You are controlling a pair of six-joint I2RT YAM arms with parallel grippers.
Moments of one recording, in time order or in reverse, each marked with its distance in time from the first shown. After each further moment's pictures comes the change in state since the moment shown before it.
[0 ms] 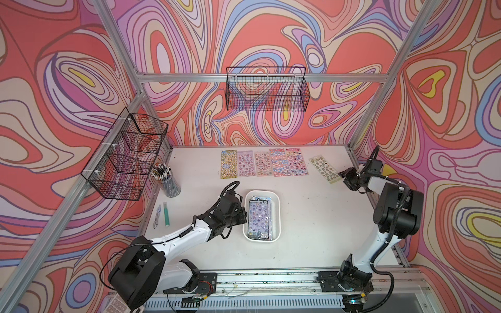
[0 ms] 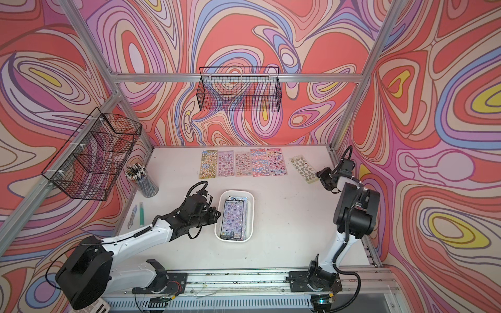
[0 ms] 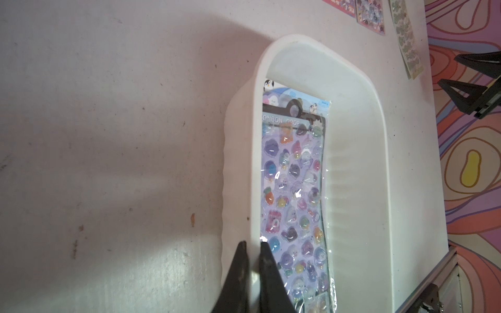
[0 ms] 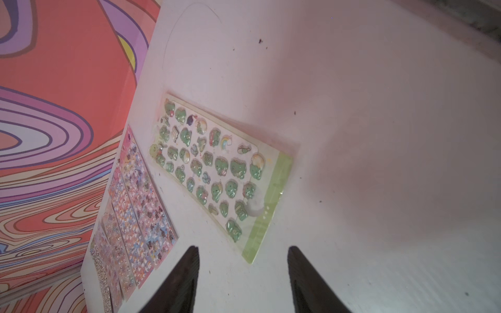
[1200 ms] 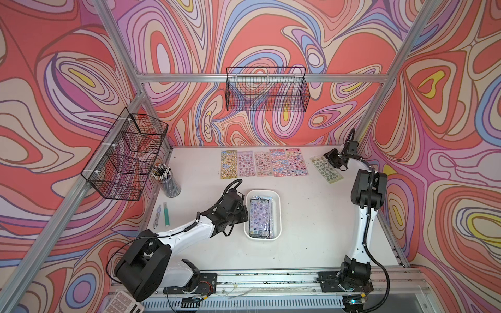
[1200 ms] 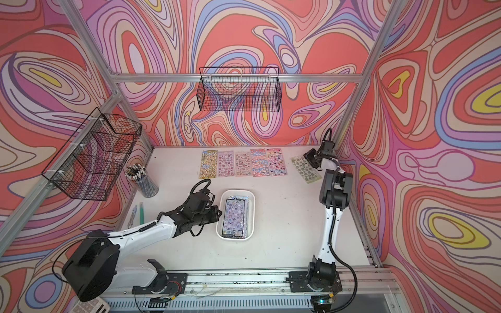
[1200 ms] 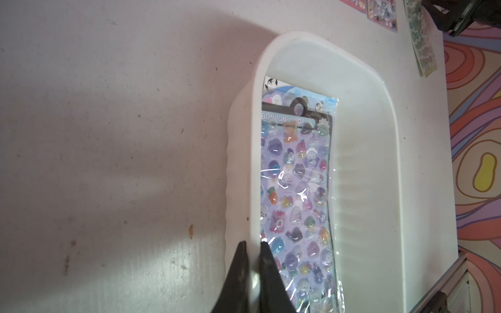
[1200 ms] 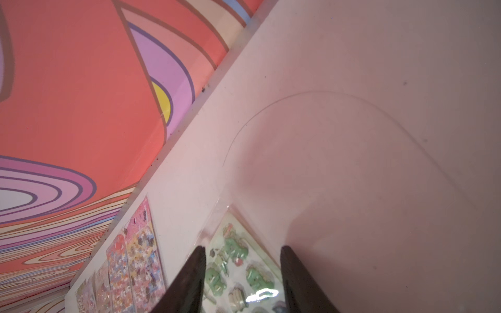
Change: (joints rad) left arm 0.000 0.073 0.051 -0.015 -0.006 0.008; right arm 0.150 0.592 0.816 -0.108 0.042 0.027
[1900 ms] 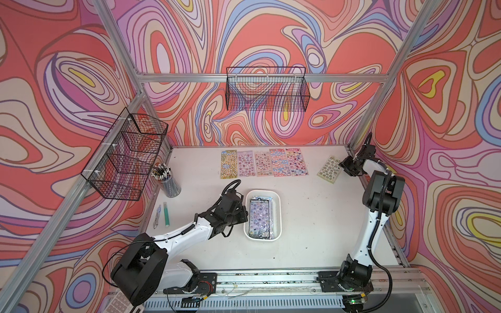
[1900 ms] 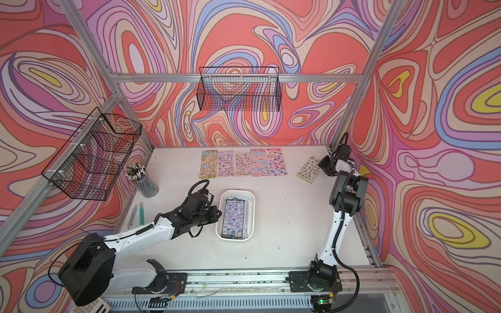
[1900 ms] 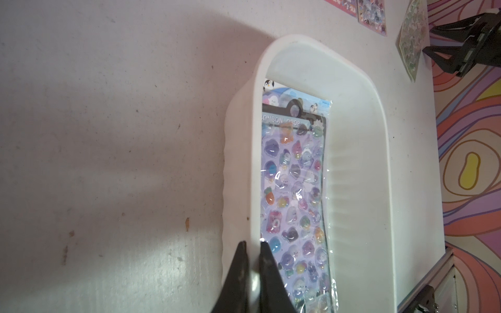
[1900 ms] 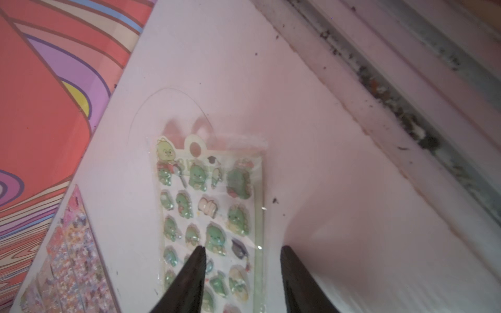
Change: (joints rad) left arm 0.000 -0.043 -0.017 0.000 0.012 -0.015; right arm -0.120 -0.125 -0.135 -0.163 0.049 -0.151
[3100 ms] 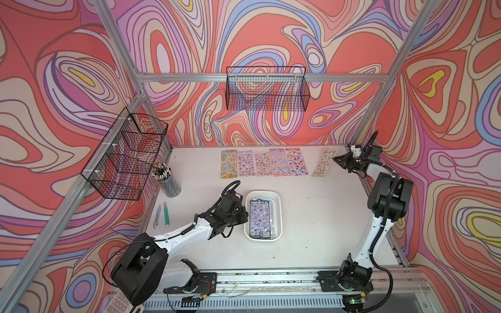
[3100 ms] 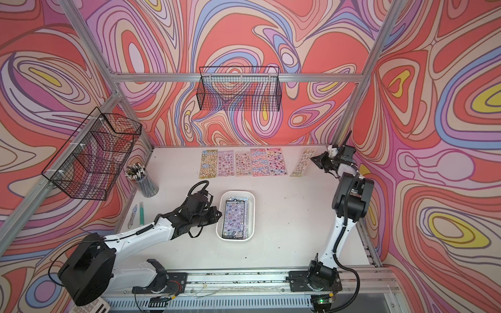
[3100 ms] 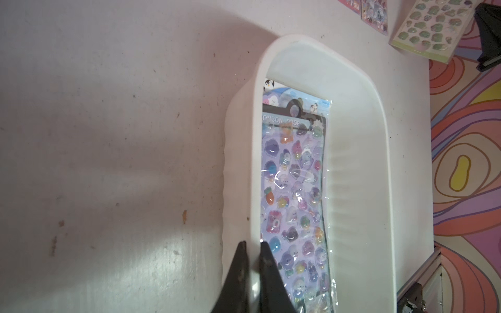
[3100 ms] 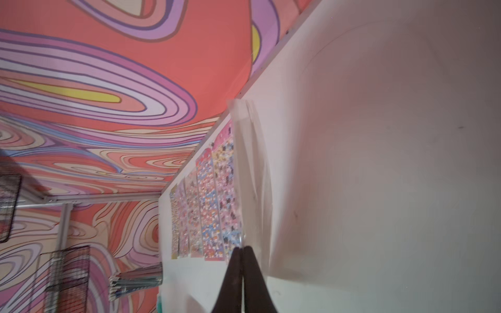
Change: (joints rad) left arm 0.000 -0.001 -0.009 0.008 0.021 -0.035; right arm -0.023 -0.173 -0.212 0.190 -0.481 0.021
